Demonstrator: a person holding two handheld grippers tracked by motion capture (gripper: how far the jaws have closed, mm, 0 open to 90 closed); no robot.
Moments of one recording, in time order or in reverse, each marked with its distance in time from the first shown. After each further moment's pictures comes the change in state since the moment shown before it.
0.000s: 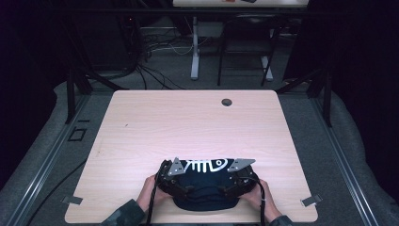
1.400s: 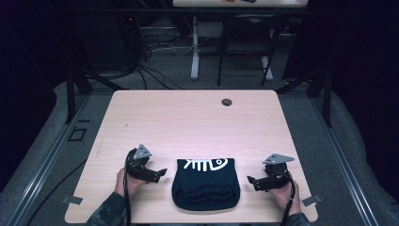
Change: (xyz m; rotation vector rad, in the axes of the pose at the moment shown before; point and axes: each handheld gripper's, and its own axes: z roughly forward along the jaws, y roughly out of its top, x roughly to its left) left arm 0.079 -0.046 -0.042 -0.044 0.137 -0.240; right arm -0.063 -0.054 -0.050 -0.069 -0.186 0.220
